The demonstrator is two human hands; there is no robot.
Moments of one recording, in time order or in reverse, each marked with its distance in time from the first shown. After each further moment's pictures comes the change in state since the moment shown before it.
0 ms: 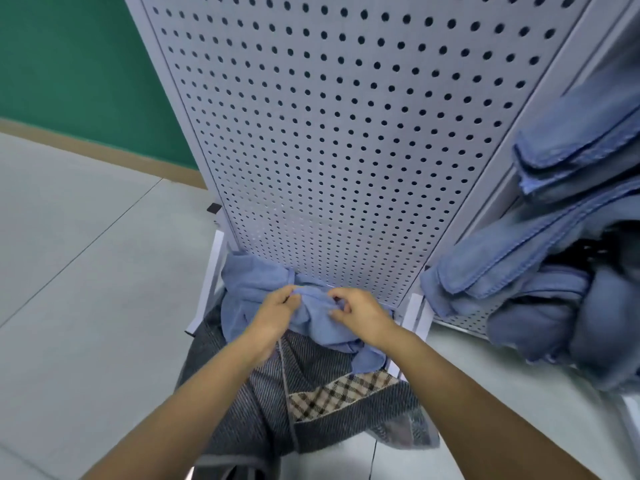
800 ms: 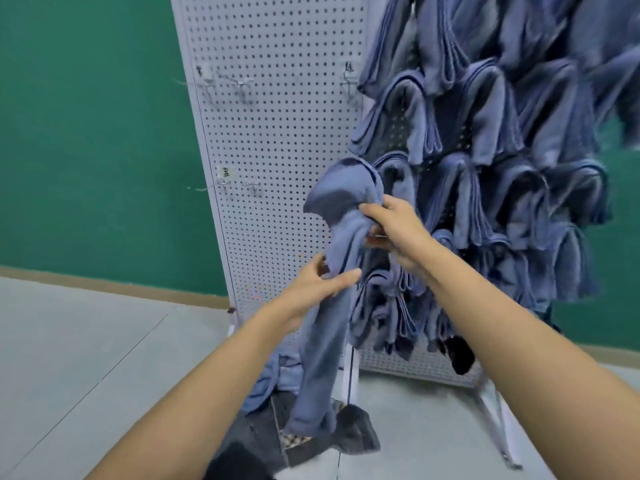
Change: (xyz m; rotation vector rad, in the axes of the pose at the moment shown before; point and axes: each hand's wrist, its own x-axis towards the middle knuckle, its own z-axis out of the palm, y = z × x) left_hand -0.313 0.272 0.058 0.082 -0.277 0.443; right_hand -0.321 -0.277 -0.274 0.689 0.599 -0.260
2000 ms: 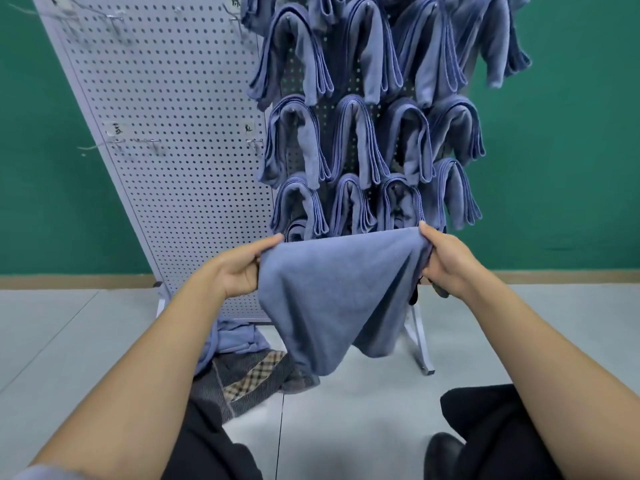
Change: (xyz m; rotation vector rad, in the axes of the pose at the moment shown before) left_hand -0.002 -0.023 0.044 -0.370 -0.172 -0.432; right_hand -0.131 0.091 -0.177 0.259 0.365 0.382
